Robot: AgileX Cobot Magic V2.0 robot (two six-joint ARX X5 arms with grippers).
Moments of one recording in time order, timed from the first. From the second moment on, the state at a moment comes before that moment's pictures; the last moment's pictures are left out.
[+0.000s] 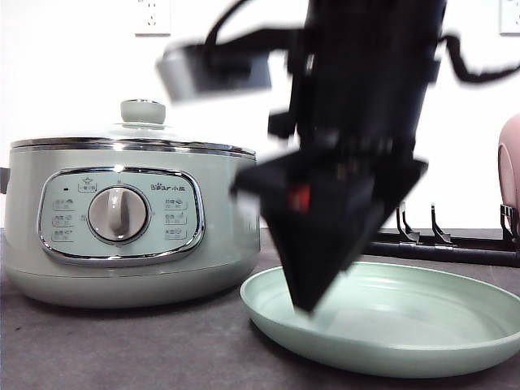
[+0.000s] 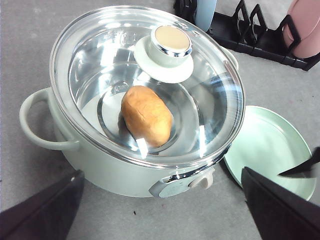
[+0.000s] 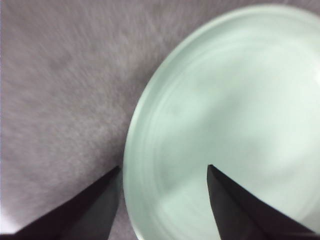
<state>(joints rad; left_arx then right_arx) -0.06 0.71 0.92 -0.86 0.45 0.01 1.14 1.48 0.96 -0.71 0.29 0.16</state>
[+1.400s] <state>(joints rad) -0.06 0.73 0.94 -0.86 0.45 -0.02 0.46 1.08 1.18 -0.81 -0.63 0.09</state>
